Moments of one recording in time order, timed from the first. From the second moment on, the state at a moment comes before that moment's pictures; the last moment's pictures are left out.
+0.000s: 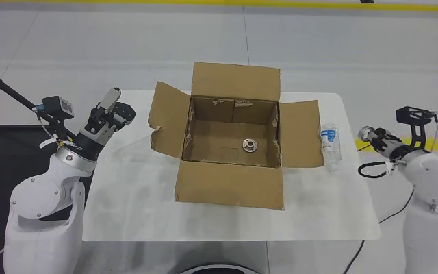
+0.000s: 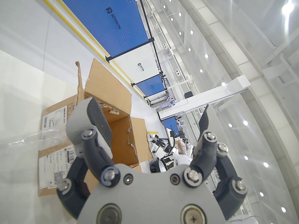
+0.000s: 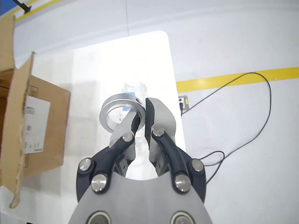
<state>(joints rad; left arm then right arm) 1.38 -1.21 -1.81 -2.01 -0.18 0.03 -0.54 -1.13 -1.13 1.90 -1.68 -0.98 -0.16 1.04</state>
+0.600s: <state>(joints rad) 1.38 -1.21 -1.81 -2.01 -0.18 0.03 -0.54 -1.18 -1.10 1.80 -1.65 -1.21 -0.29 1.18</state>
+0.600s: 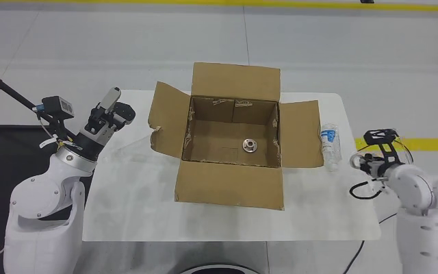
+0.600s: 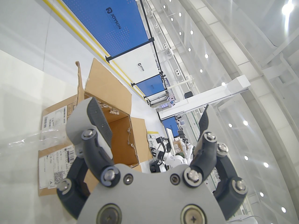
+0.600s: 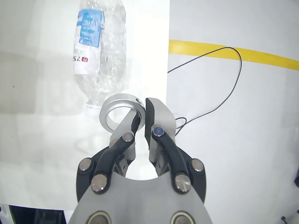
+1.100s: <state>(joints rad) 1.38 -1.21 -1.81 -2.01 -0.18 0.03 -0.54 -1.12 -1.09 1.67 -1.49 -1.30 -0.29 1.20</state>
